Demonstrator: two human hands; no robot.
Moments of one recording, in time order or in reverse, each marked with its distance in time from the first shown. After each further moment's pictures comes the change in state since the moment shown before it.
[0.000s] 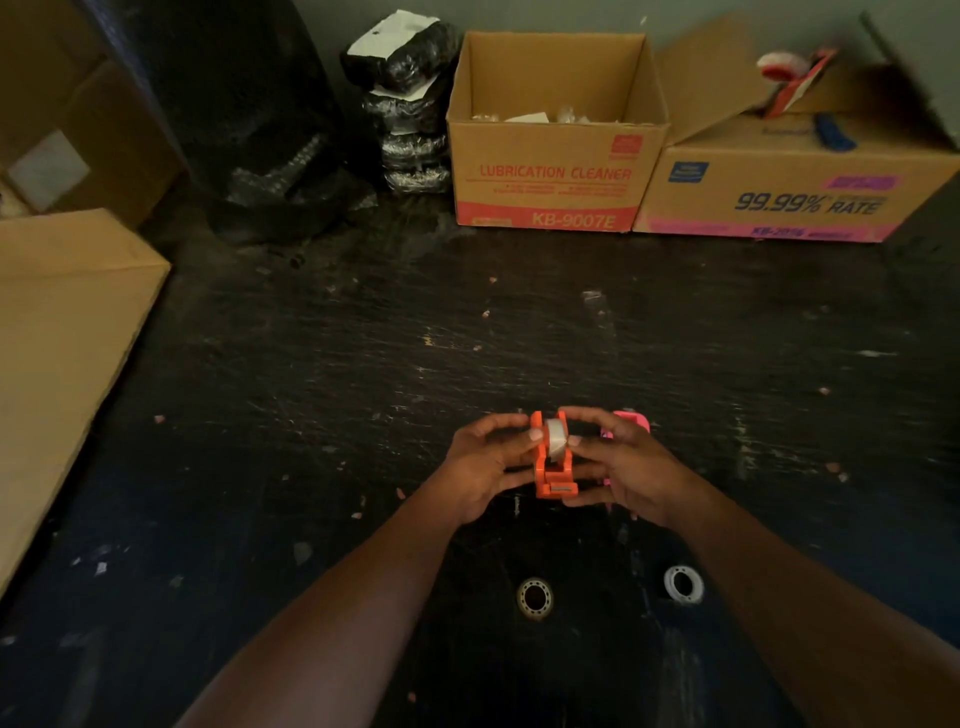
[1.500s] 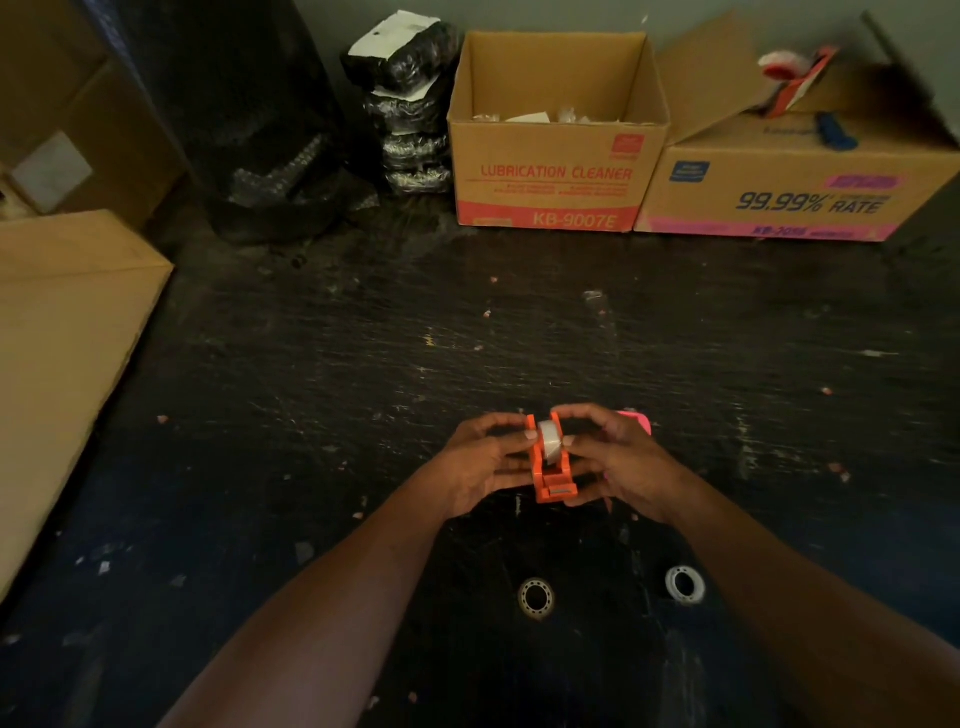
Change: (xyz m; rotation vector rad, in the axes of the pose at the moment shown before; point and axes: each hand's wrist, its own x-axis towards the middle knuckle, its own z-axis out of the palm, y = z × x) left_hand -0.014 0.019 0.001 0.060 -0.056 -0.070; right_hand 0.001 -0.005 0.005 -0.116 -0.027 -0.052
